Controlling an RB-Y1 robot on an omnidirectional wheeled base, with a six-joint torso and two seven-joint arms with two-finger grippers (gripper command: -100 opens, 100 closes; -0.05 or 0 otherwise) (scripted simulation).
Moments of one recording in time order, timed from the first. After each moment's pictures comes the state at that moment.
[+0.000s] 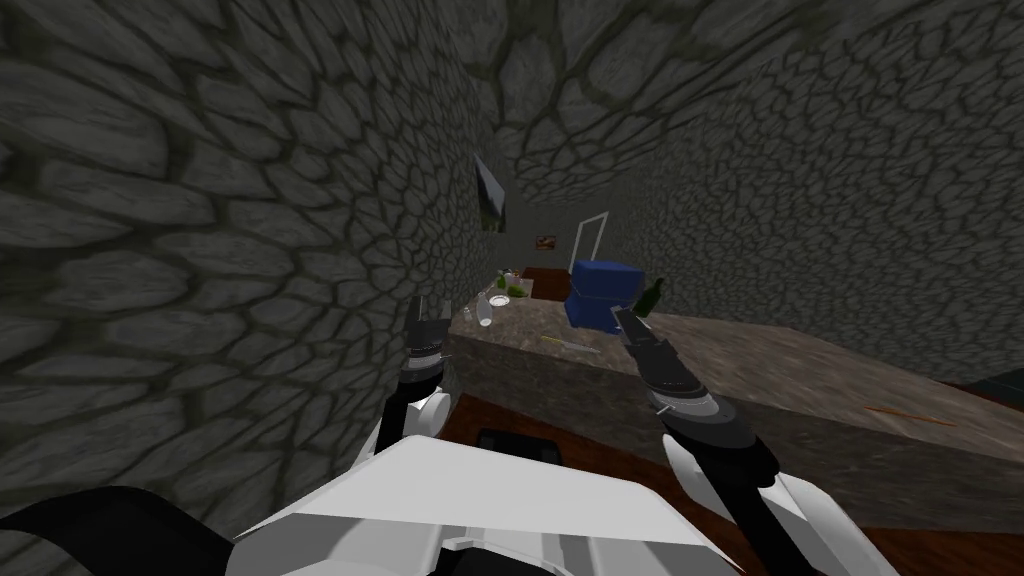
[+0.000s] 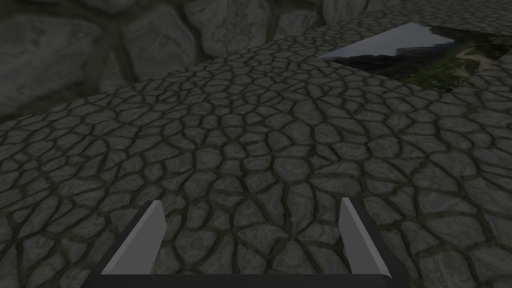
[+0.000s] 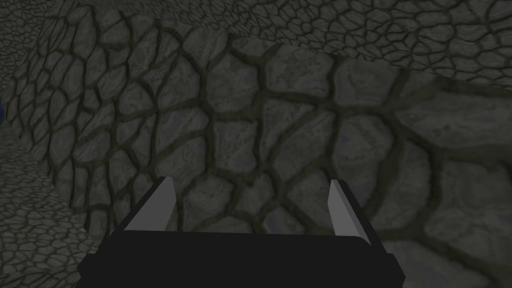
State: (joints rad) left arm 0.46 0.02 -0.07 -2.26 0.09 -0.63 0.07; right arm 0.50 -0.21 -0.22 -2.41 0.57 -0.64 -0.27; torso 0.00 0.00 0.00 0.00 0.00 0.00
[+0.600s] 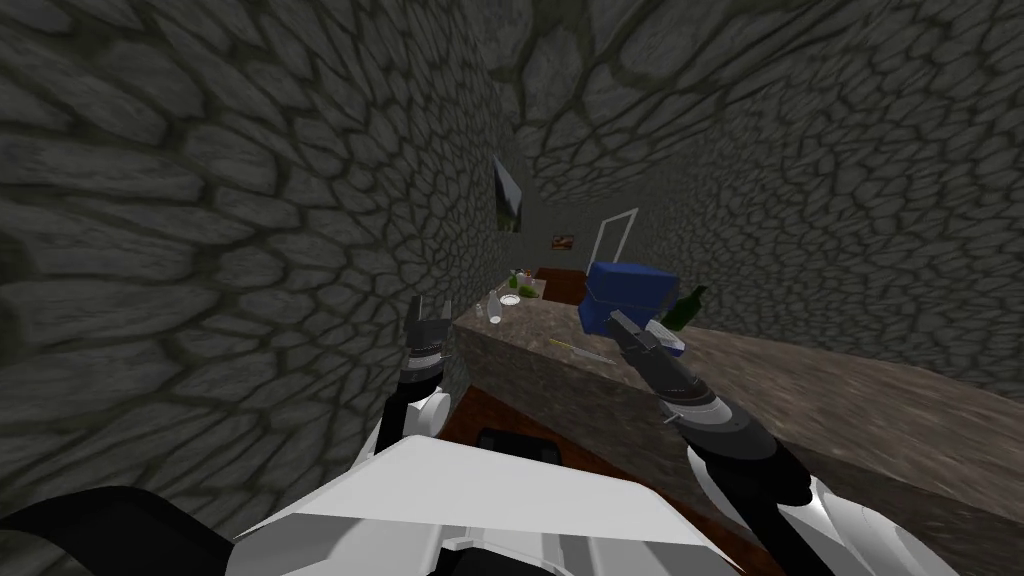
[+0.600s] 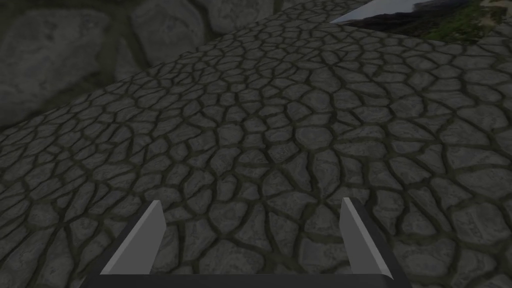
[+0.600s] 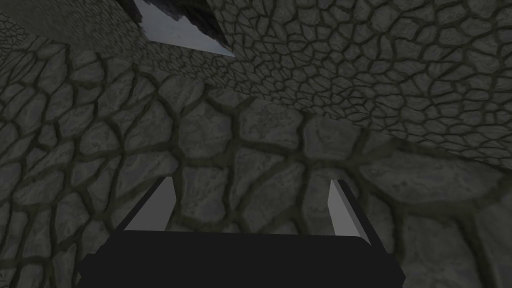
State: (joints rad) left arm 0.46 0.02 -0.07 -2.26 0.09 -0.63 0.07; right arm 0.52 -0.24 -0.31 -2.42 0.74 -0.70 -0.33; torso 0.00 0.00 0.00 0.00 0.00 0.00
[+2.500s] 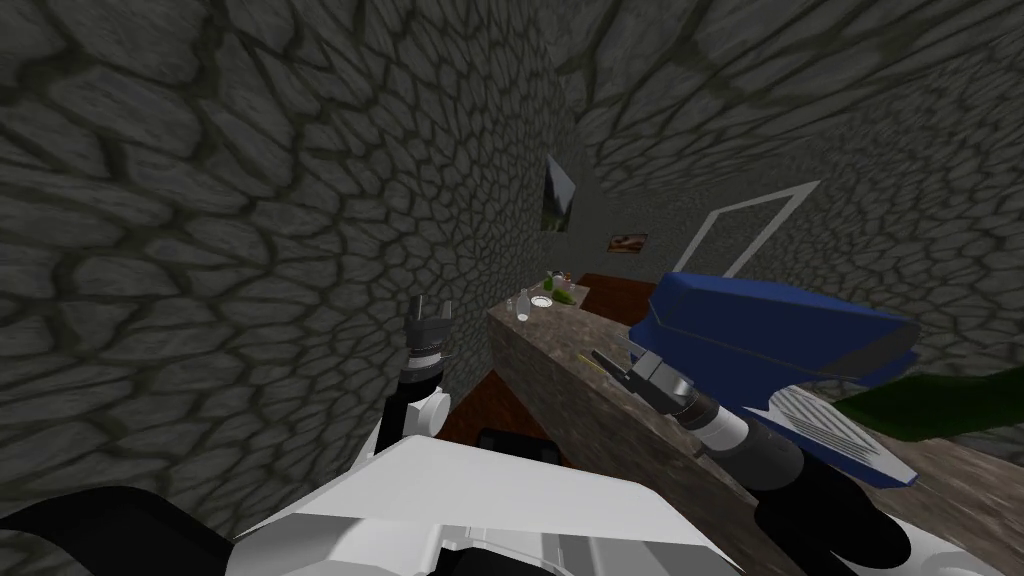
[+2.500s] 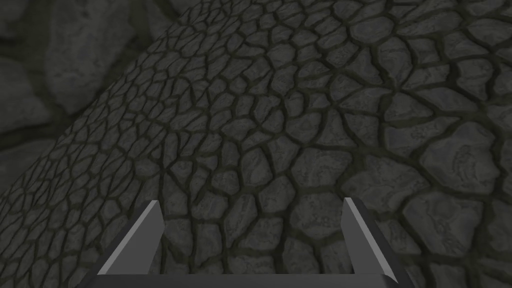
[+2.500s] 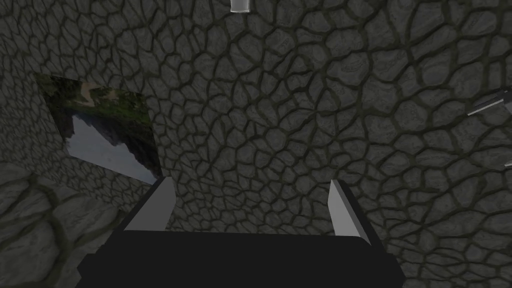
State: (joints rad) left arm 0.46 0.02 -0.07 -2.26 0.09 -0.63 0.07; right arm 0.59 -0.26 -0.52 -2.46 1.27 -0.90 -0.49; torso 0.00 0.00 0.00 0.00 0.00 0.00
